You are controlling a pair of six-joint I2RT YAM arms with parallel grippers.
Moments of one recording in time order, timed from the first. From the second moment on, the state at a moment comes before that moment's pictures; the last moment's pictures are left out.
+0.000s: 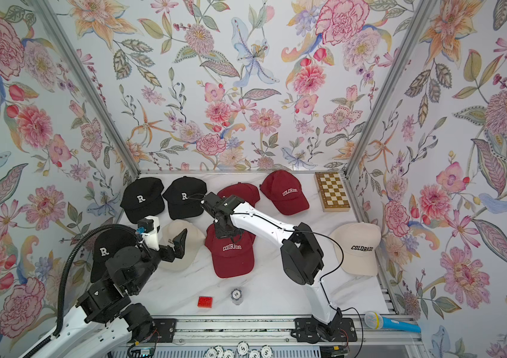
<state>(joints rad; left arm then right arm) -0.74 0.49 0.58 -0.29 -0.45 -0.18 0.92 2.09 1.89 -1.10 0.20 0.64</state>
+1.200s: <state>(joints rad) -0.74 0.60 0.58 -0.23 -0.44 -0.17 0.87 1.78 1.31 -0.74 0.28 0.63</state>
